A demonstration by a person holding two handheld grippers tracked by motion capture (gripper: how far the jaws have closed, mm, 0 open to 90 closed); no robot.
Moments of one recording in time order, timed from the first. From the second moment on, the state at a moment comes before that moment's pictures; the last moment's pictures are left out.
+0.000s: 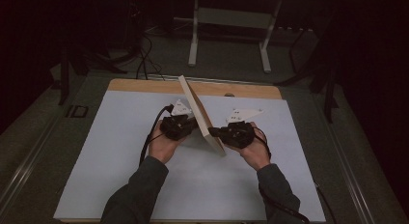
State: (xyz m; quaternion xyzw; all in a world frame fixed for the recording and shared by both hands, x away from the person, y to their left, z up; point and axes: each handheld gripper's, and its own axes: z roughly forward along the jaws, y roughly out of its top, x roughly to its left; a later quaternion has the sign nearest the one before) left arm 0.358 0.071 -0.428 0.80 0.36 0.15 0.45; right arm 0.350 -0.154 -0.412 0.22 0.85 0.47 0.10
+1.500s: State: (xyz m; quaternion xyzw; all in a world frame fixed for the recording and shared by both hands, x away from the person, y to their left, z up) left arm 0.365 0.084 -0.430 0.80 0.35 0.14 0.46; right arm 0.347 -0.133 -0.406 0.20 0.85 0.47 0.08
